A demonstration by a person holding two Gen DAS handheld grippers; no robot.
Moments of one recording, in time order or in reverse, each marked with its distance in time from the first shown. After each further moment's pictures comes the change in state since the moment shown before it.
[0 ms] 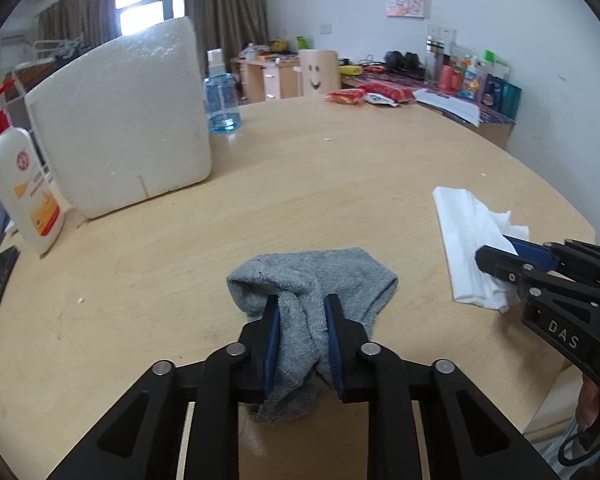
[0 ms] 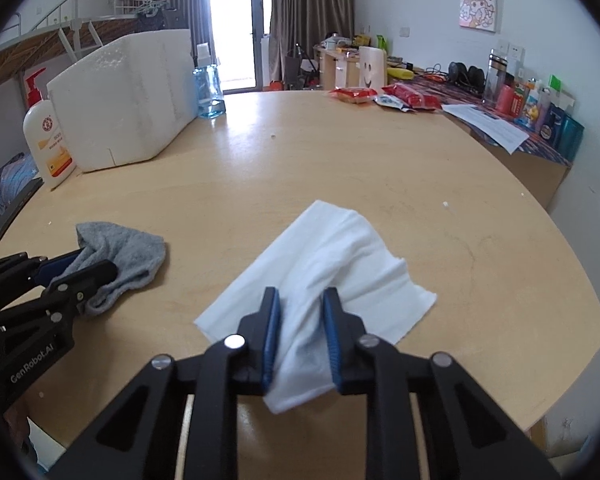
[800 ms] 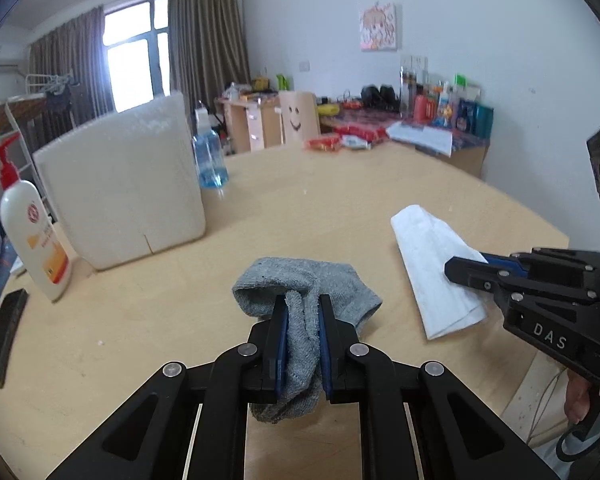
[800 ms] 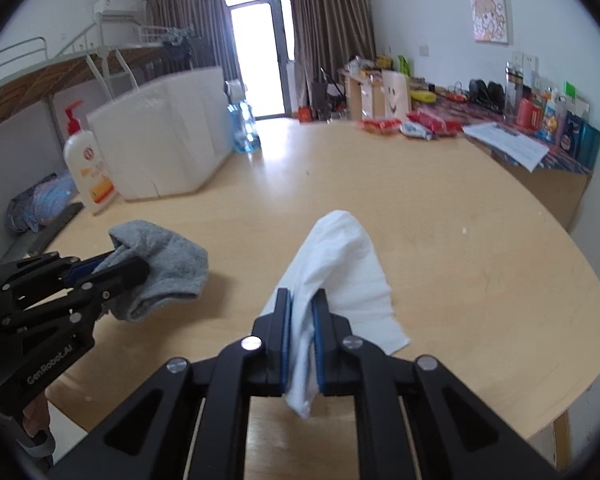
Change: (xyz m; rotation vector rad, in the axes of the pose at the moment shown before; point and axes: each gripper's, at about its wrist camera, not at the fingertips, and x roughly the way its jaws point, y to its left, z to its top) left arm -0.041 -0.006 0.011 0.063 -0.147 -0.043; right arm -0.029 0.003 0.008 0.004 -0.109 0.138
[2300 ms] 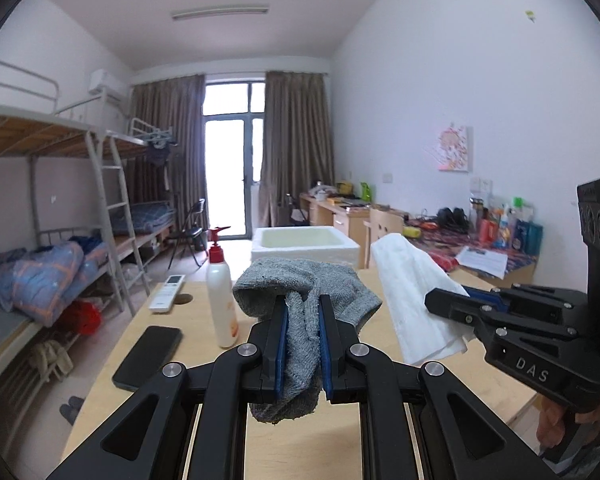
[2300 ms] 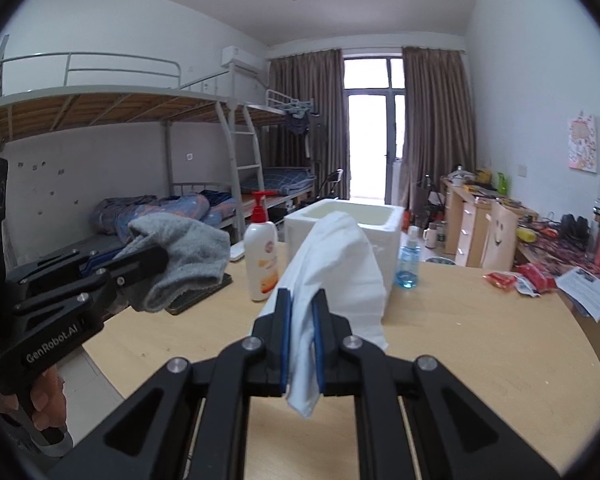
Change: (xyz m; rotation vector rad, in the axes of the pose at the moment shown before) left arm -0.176 0.091 -0.012 -0.154 -0.390 0.247; right arm -0.072 0.144 0.052 -0.265 -0.327 0.301
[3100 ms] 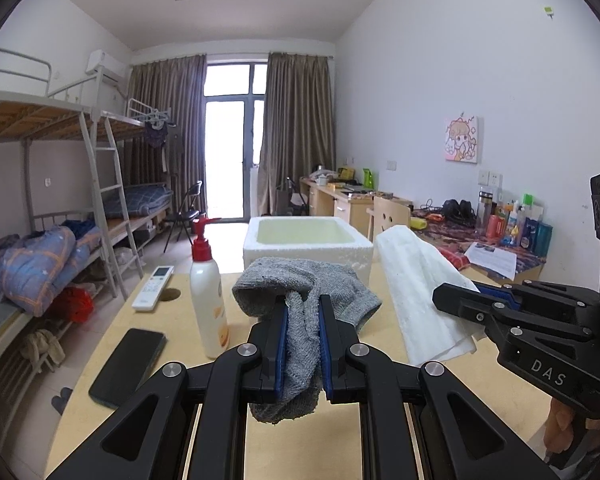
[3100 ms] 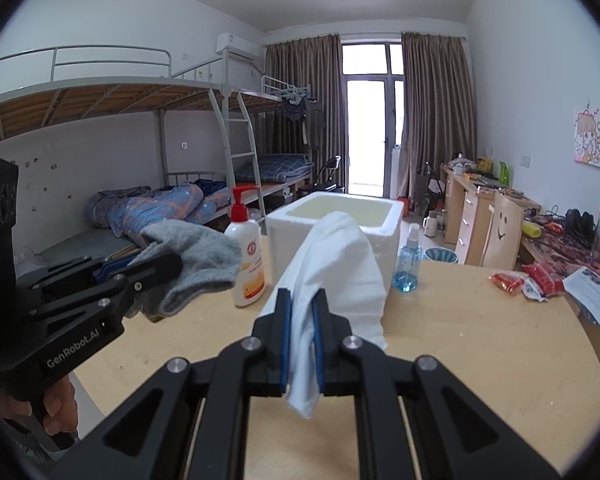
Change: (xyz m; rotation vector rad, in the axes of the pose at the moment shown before) left arm 0.059 0.004 0.010 -0.030 0.063 -0.006; right arm 0.032 -0.016 0.018 0.013 0.049 -0.013
